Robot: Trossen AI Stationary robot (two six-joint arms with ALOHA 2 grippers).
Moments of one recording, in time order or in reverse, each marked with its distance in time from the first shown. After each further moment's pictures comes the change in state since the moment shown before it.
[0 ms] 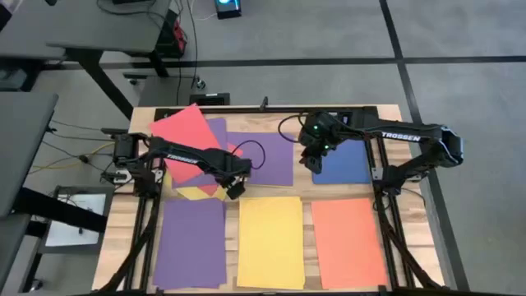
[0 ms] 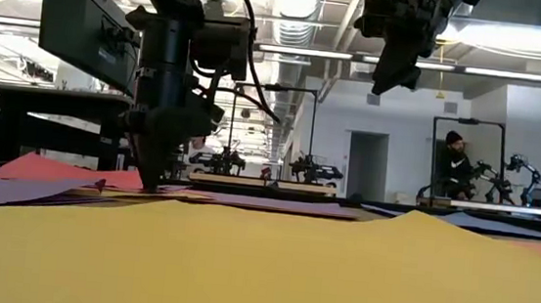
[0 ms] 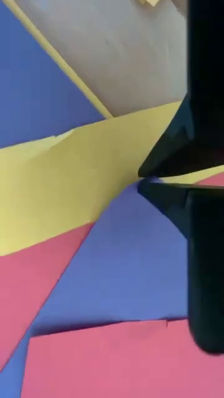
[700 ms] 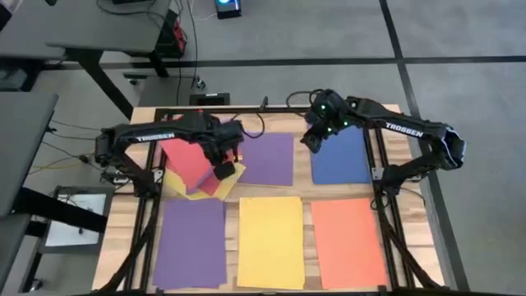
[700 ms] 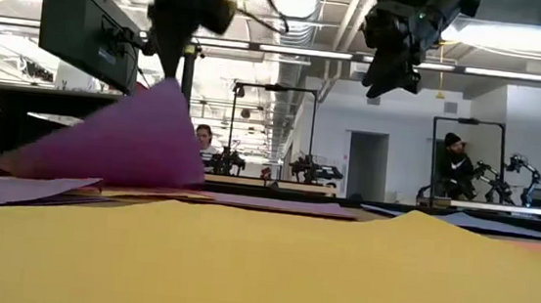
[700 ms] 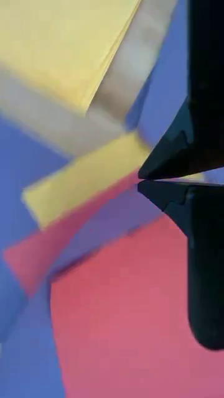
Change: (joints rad) left arm 0.108 -0.184 0.456 -0.544 0.212 0.358; right arm -0.197 -0.025 0.001 0.056 0.004 0.059
